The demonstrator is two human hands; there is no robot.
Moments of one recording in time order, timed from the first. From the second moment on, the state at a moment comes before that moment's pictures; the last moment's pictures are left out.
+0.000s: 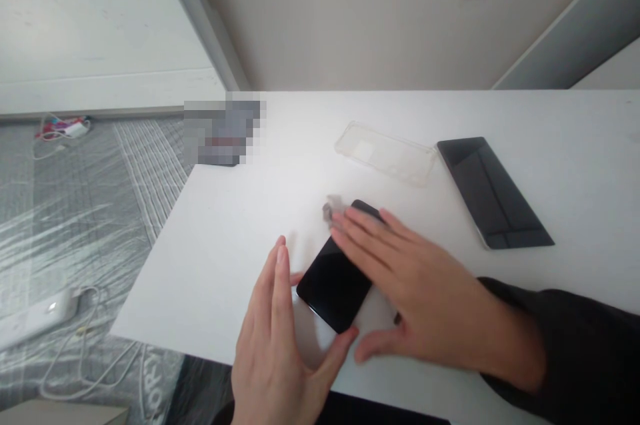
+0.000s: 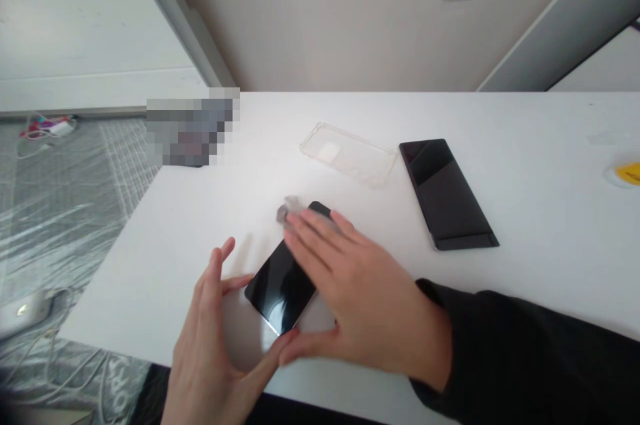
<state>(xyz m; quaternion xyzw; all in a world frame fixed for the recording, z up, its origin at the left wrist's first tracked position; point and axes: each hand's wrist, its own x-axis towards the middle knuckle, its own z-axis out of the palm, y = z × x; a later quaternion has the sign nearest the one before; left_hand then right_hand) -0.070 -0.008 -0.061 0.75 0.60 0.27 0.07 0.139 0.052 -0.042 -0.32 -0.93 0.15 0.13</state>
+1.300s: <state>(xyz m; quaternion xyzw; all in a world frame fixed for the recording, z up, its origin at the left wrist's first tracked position) -0.068 -0.008 -0.056 0.77 0.59 0.24 0.06 0.151 0.063 -0.046 -0.32 -0.93 0.11 0.15</state>
